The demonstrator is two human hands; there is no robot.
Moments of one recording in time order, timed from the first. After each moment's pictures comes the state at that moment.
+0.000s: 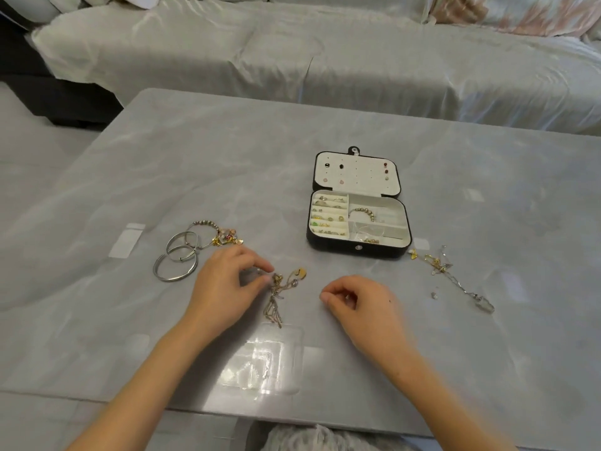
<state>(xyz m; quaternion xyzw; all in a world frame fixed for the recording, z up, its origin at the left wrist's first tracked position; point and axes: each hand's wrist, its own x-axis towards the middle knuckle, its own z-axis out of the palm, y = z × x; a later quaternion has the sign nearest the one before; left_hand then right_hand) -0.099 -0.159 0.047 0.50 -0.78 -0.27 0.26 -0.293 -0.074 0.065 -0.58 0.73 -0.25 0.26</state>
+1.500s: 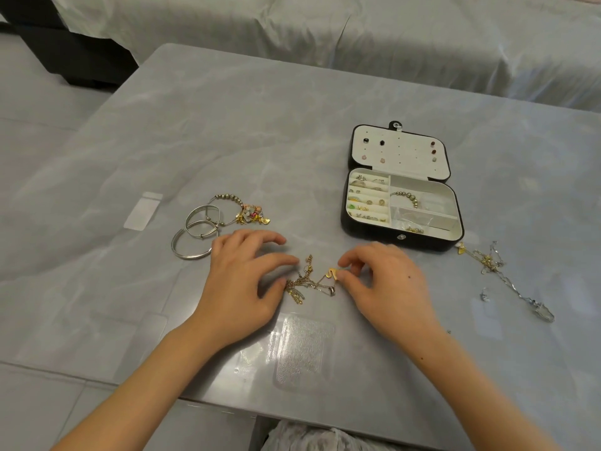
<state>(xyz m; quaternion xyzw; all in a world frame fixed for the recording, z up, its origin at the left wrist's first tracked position) -0.080 -0.151 0.034 0.44 -0.85 -0.16 0.24 -0.281 -0.106 0.056 -0.67 0.70 -0.20 0.15</state>
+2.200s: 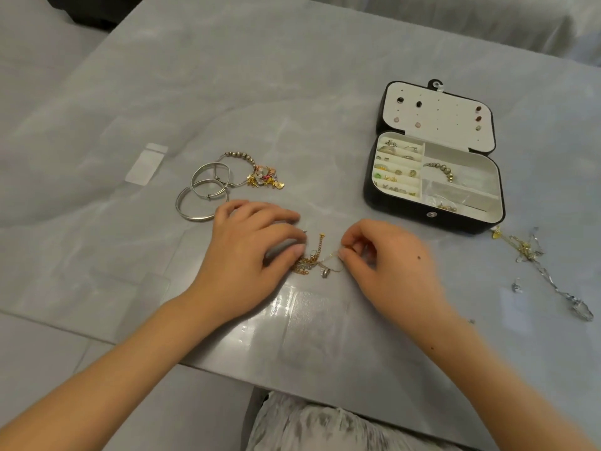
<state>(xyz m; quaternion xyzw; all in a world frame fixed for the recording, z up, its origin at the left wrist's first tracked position) -0.077 -0.150 0.028 0.45 -0.85 -0.15 0.23 -0.269 -0.112 0.056 -0.69 0.67 -0.18 0.19</state>
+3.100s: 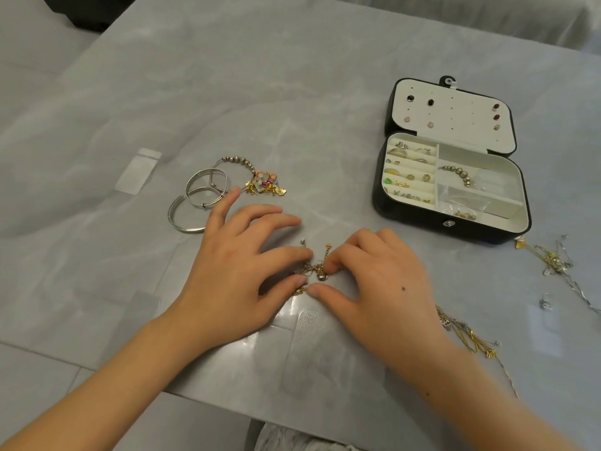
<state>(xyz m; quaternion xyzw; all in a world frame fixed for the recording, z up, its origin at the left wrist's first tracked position) -0.070 -0.154 0.028 0.40 -0.89 -0.06 0.21 -0.252 -0.110 0.043 -0.75 0.63 -0.19 0.10</state>
